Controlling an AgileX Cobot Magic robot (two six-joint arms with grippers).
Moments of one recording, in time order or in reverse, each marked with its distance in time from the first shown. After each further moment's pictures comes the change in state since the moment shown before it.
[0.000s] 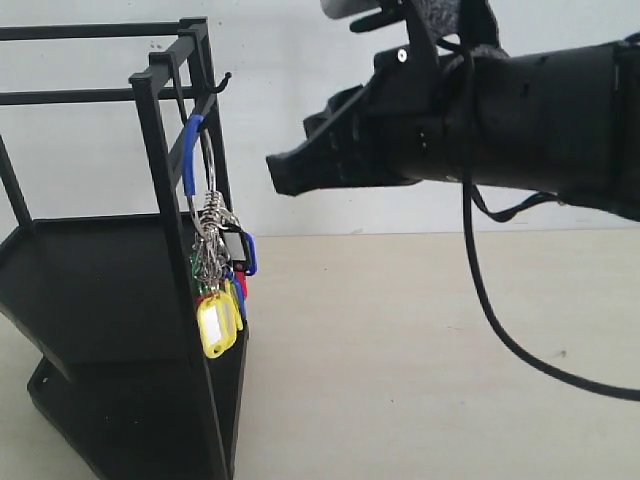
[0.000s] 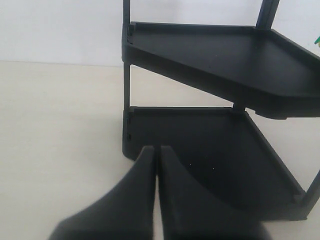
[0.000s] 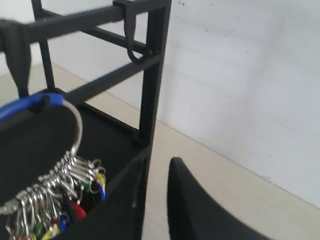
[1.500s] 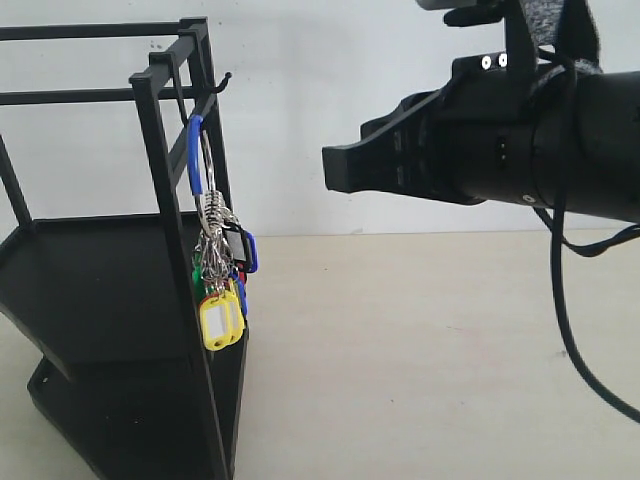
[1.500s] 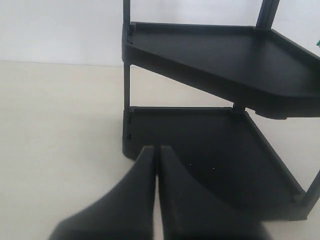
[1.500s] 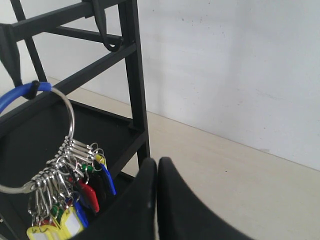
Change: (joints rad) left arm 0.000 0.000 0.000 0.000 0.000 0.000; right arm 0.000 -0.146 0.119 0.000 -0.033 0.159
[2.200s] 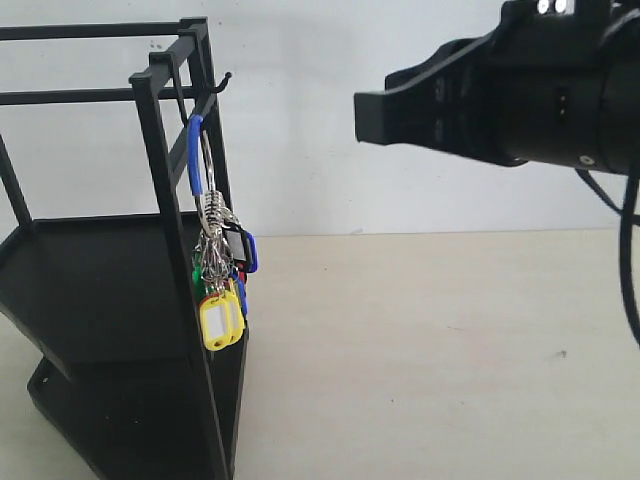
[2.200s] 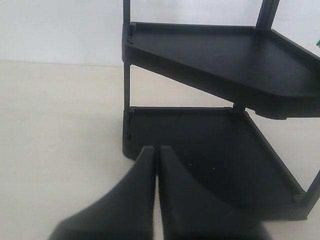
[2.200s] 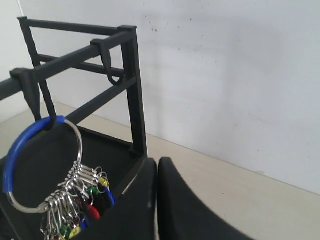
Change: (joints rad) left arm 0.000 0.000 0.000 0.000 0.000 0.000; right arm 0.000 -0.087 0.000 0.000 -0.008 -0.007
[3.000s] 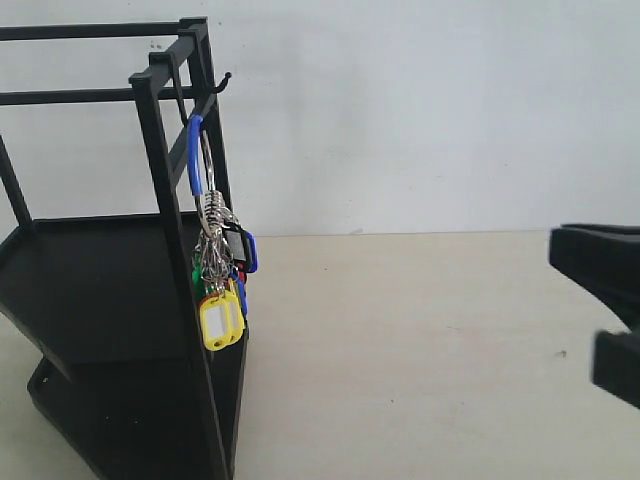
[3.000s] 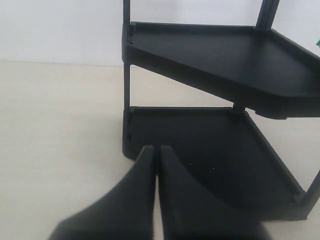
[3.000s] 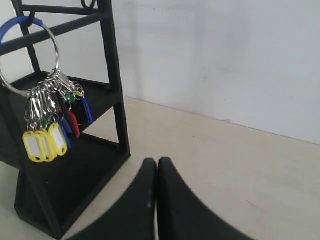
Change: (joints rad) left arm 0.000 0.000 0.000 0.000 0.000 0.000; right arm -0.014 -0.425 0.439 0.003 -0.036 -0.004
